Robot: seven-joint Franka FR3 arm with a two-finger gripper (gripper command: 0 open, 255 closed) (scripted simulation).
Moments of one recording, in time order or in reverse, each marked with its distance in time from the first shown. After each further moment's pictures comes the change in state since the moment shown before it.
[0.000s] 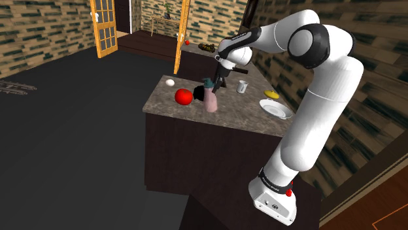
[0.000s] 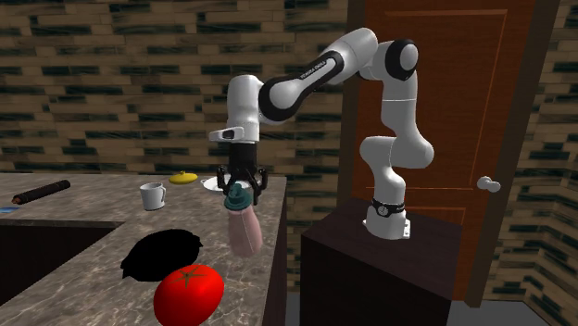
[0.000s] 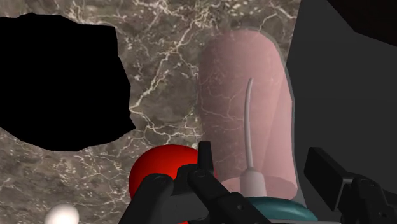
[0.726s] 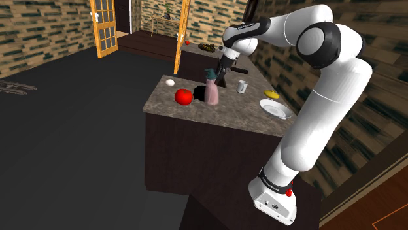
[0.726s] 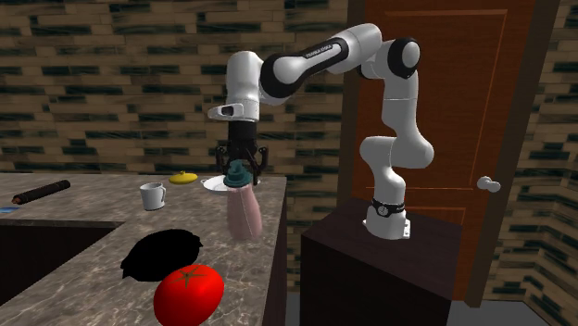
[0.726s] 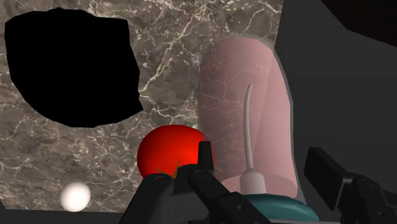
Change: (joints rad) arm 0.006 -0.069 -0.006 0.075 -0.069 -0.124 0.066
